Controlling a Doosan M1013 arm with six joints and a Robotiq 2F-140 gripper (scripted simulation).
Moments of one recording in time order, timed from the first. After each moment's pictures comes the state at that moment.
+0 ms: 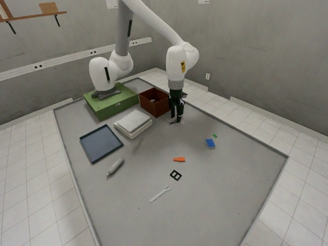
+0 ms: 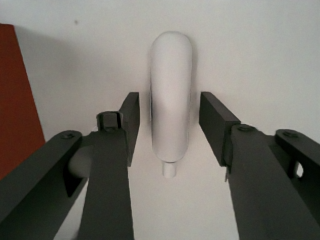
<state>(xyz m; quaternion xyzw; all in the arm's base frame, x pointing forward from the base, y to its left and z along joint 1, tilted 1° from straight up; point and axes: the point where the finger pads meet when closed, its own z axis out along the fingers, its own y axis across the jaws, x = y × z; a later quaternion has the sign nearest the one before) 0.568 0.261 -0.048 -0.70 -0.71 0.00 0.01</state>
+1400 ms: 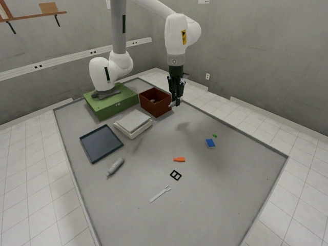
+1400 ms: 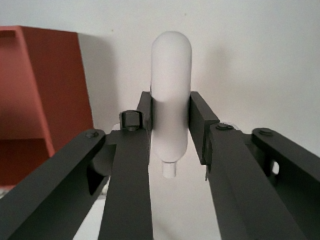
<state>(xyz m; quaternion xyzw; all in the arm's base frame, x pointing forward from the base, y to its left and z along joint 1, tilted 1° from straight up) 0.568 0.260 0.082 -0.70 -0.71 0.00 0.01</state>
